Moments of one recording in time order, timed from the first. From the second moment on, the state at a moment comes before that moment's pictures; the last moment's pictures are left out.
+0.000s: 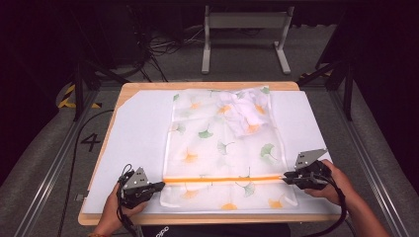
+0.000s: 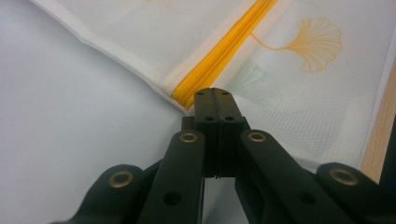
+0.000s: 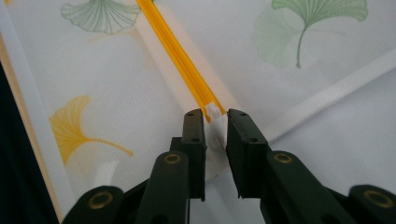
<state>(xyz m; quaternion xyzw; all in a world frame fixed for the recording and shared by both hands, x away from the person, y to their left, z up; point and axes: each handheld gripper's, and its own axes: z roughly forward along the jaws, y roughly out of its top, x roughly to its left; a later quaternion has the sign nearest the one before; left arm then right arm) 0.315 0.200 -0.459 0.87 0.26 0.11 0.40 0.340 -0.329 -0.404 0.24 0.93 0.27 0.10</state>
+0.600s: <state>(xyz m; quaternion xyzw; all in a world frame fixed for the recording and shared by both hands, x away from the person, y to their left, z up) 0.319 0.217 -0.453 0.84 0.30 0.19 0.40 0.340 -0.340 -0.411 0.27 0.88 0.33 0.19</state>
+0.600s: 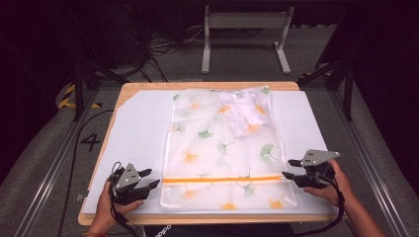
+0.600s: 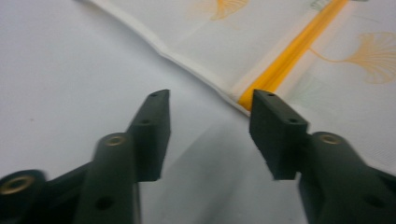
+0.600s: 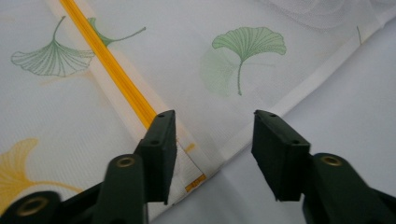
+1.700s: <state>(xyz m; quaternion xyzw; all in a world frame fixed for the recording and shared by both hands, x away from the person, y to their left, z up) 0.321 0.222 -0.455 0.84 0.32 0.19 0.40 0.332 -0.335 -0.429 0.29 0.86 0.33 0.24</state>
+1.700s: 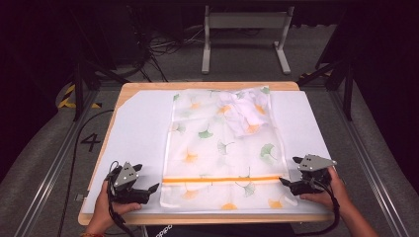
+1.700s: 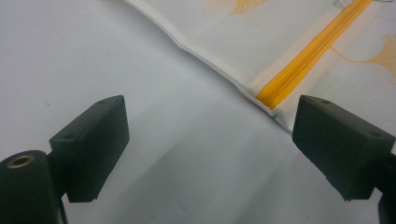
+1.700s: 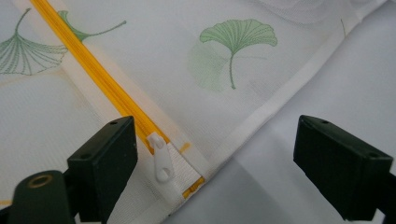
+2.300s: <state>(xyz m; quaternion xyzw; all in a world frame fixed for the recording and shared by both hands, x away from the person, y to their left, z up) 0.322 0.223 -0.454 0.84 0.33 0.19 0.40 0.331 -0.334 -0.426 0.29 0.86 0.34 0.23</state>
